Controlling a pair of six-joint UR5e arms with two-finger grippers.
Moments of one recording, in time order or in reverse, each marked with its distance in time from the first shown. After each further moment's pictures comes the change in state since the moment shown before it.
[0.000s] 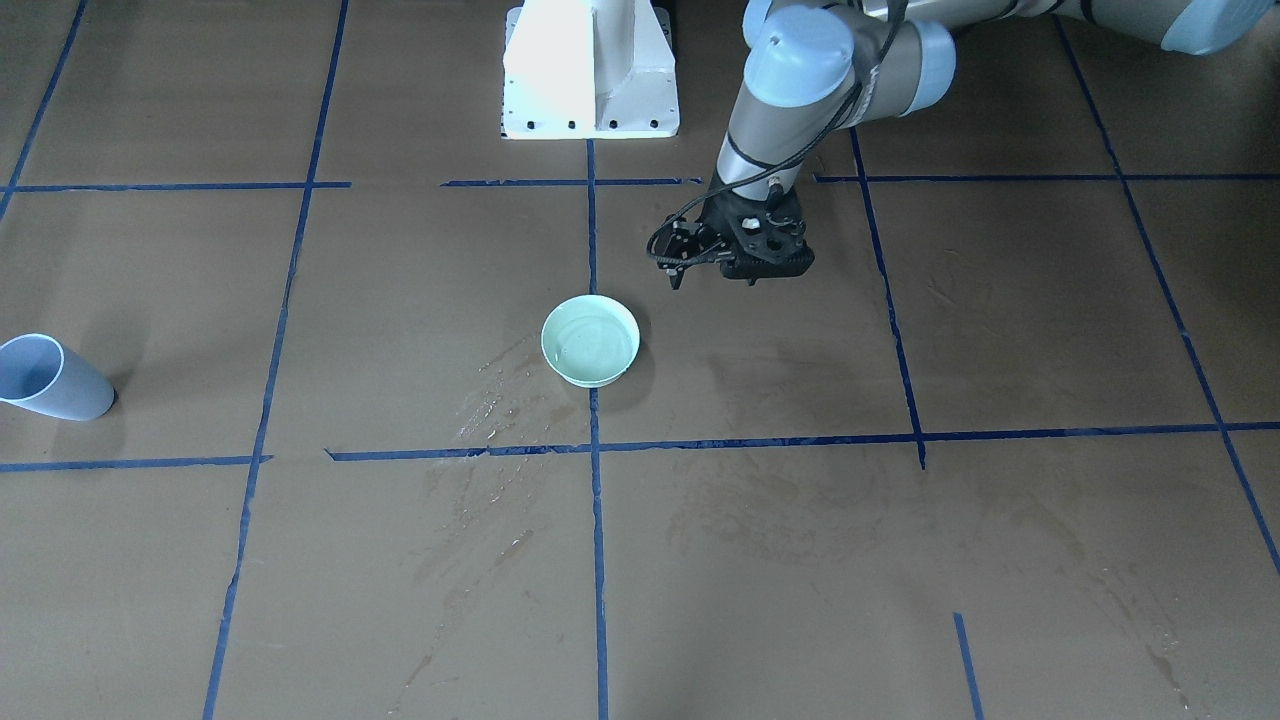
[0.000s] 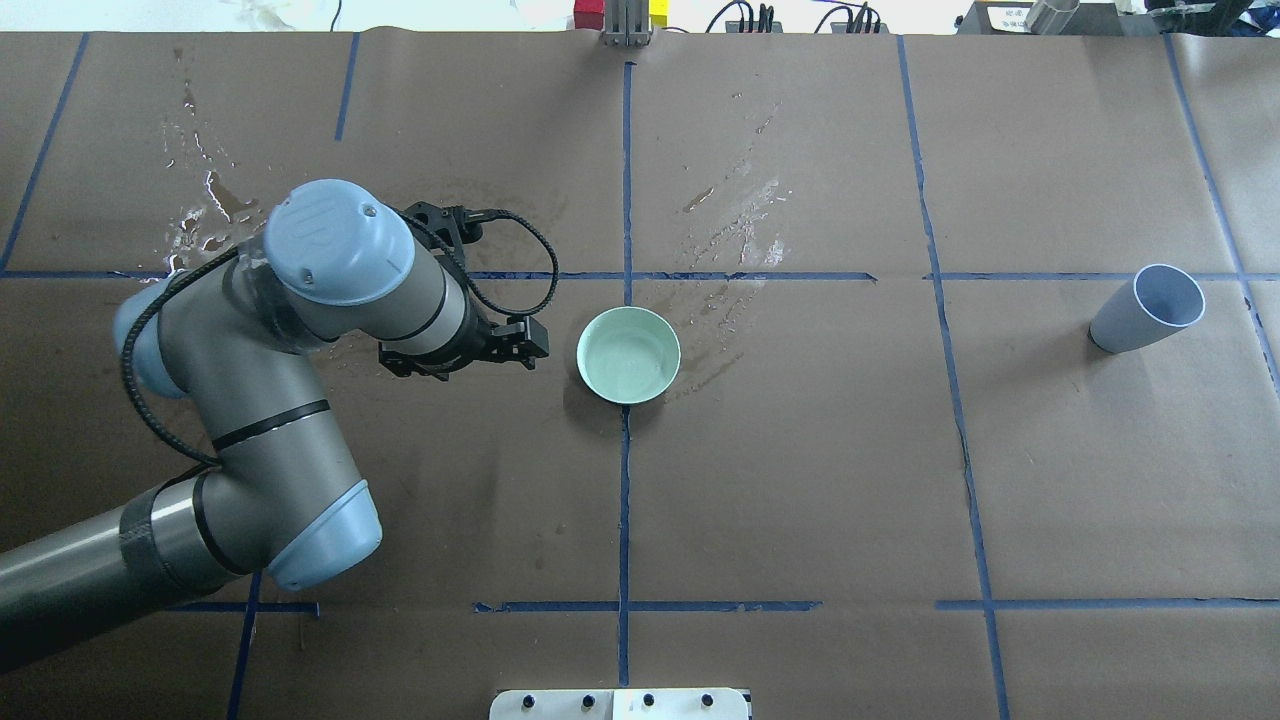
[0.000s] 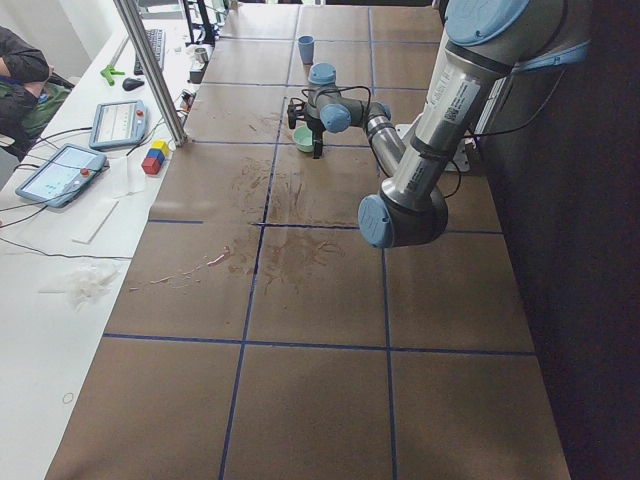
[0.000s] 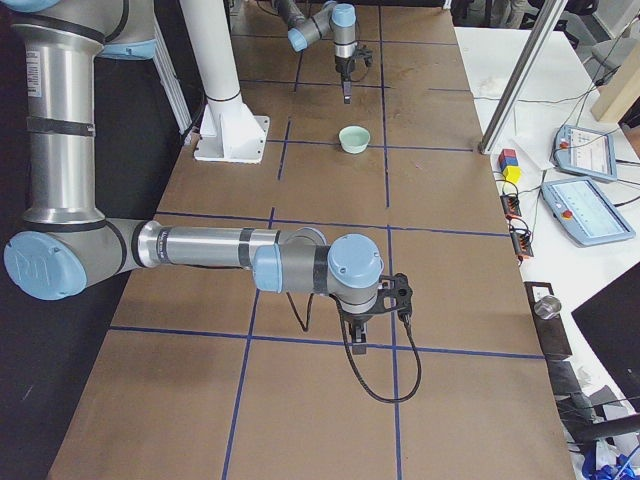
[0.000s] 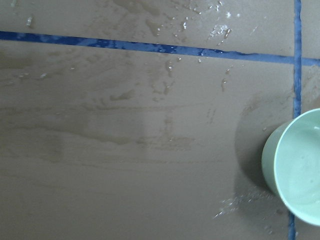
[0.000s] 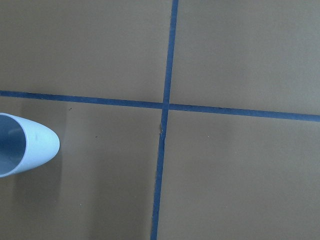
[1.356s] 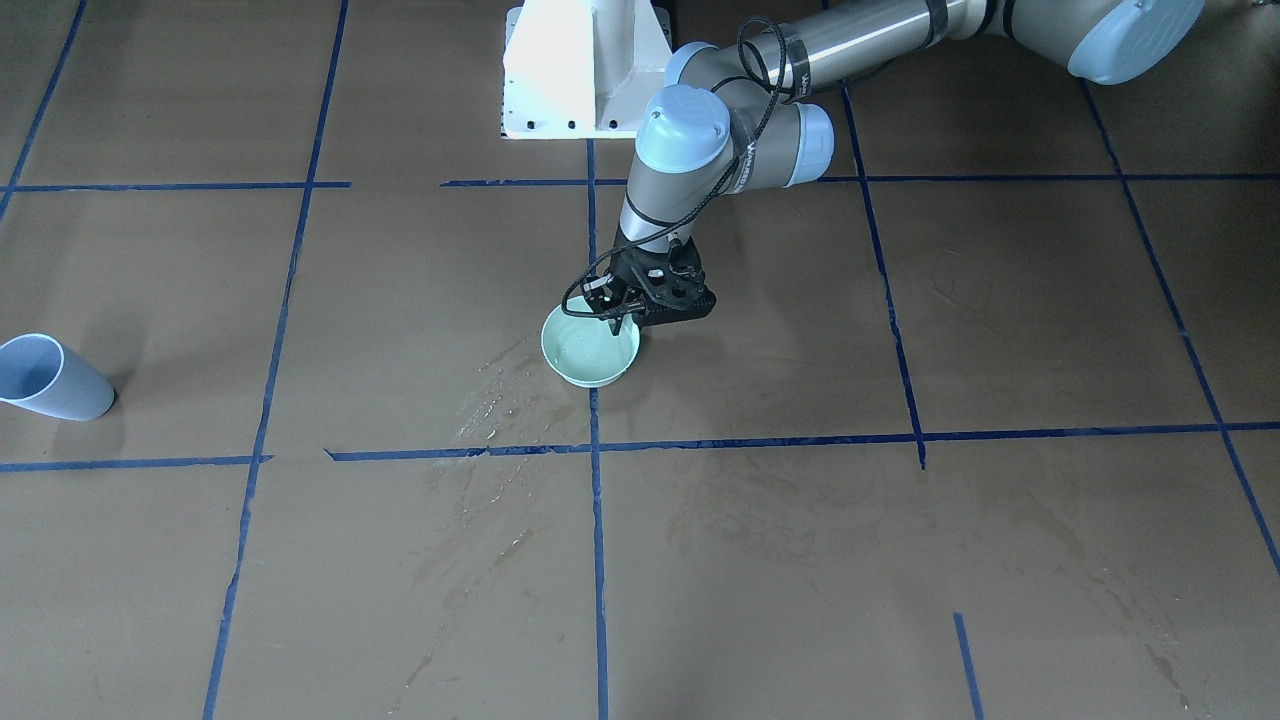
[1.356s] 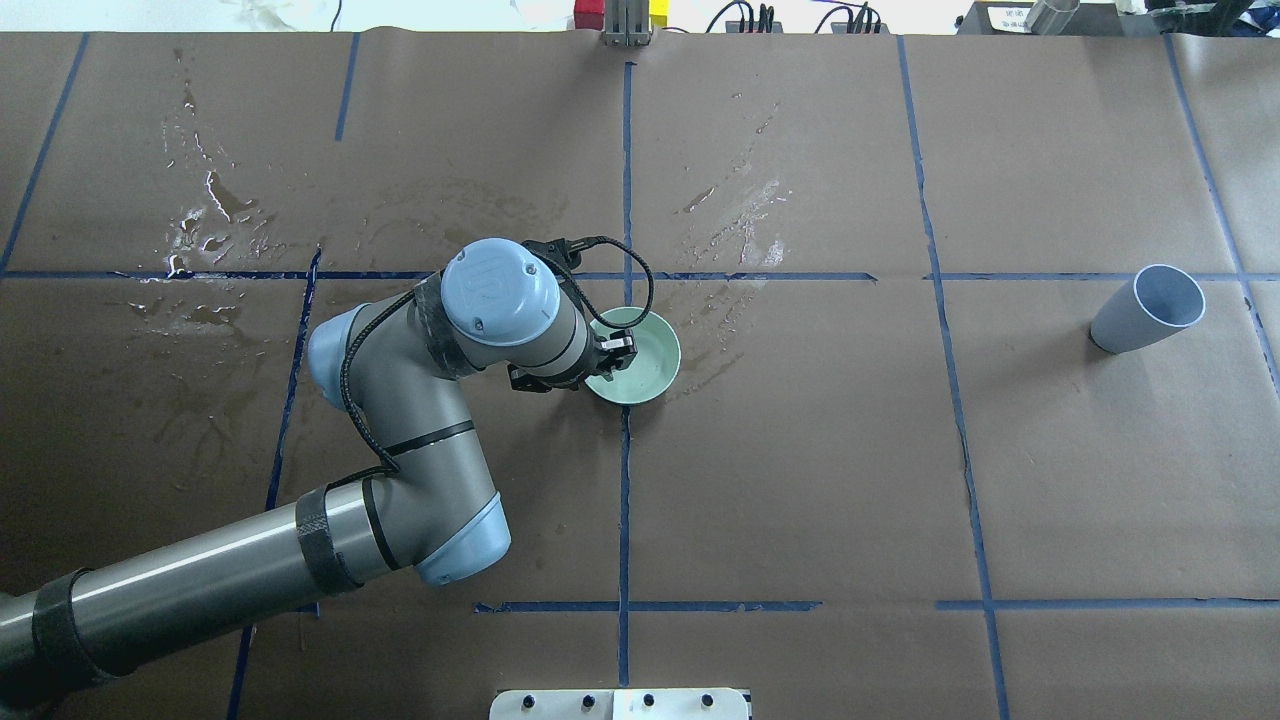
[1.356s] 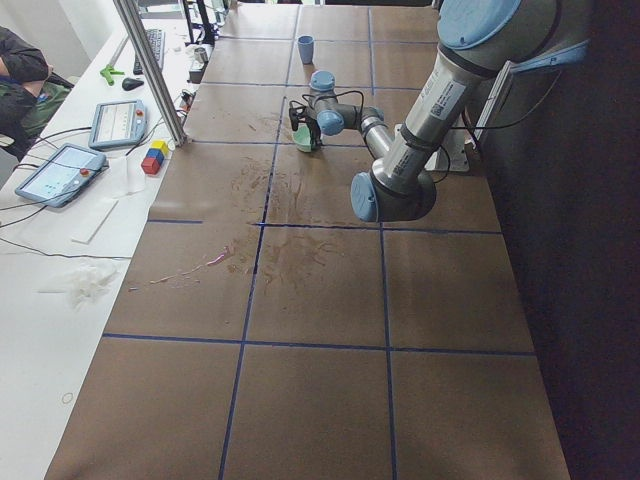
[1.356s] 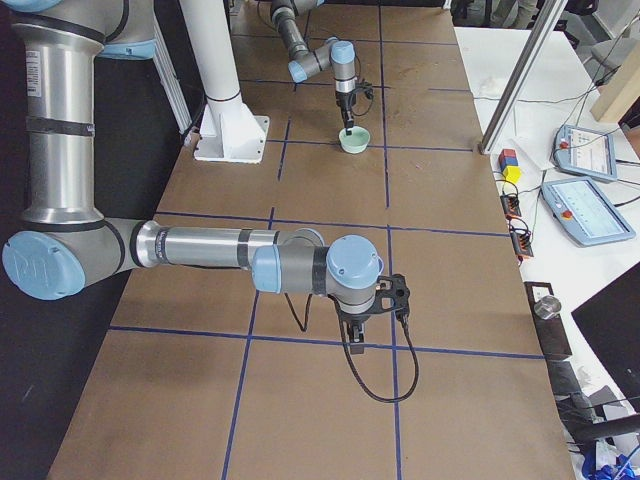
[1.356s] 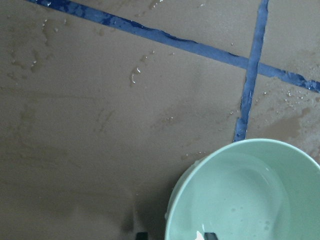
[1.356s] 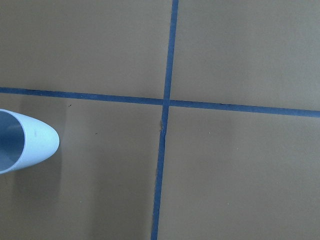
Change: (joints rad) left arm 0.080 -0.142 0.253 -0.170 0.075 -0.156; right arm -0.003 -0.007 0.000 0.002 0.002 0.001
